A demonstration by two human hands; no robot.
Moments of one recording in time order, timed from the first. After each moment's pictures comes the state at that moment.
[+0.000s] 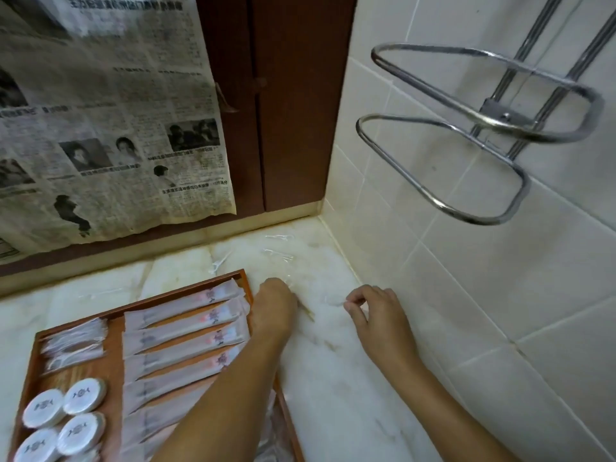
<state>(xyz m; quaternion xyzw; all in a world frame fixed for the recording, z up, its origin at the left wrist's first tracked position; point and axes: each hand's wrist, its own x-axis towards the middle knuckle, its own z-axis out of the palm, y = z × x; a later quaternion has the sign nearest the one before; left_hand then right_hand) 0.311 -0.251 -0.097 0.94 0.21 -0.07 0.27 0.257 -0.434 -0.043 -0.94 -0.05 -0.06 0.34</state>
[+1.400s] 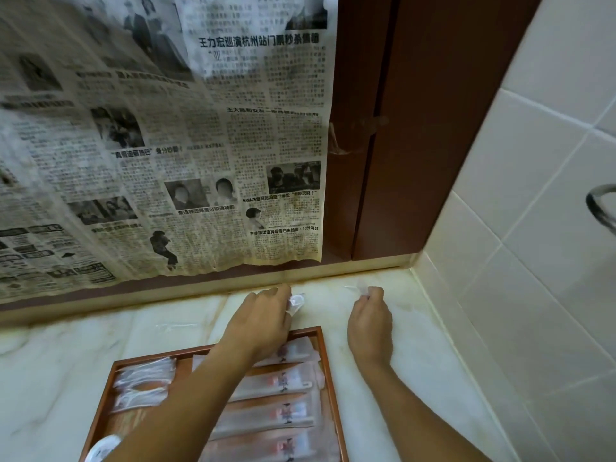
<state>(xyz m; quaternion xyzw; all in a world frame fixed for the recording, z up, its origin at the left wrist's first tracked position) 0.339 -0.079 -0.049 0.99 0.01 0.01 0.14 0.413 -0.258 -0.133 -0.91 0.06 -0.09 0.40</state>
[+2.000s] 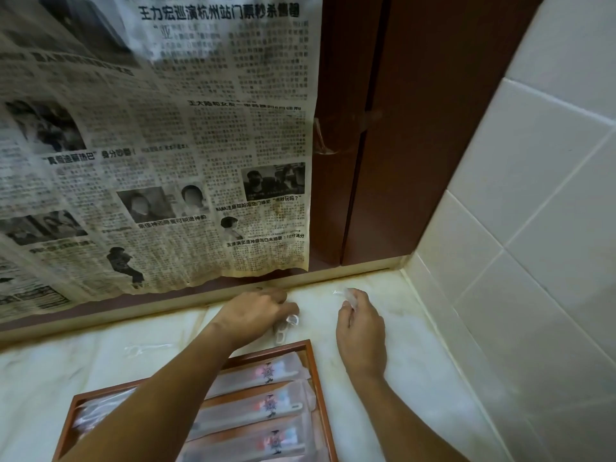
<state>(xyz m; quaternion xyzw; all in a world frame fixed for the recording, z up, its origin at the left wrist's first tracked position) 0.403 -0.048 -0.085 0.97 -0.22 -0.06 0.00 0.418 -0.258 -0.144 -0.91 0.03 -0.11 0.40</state>
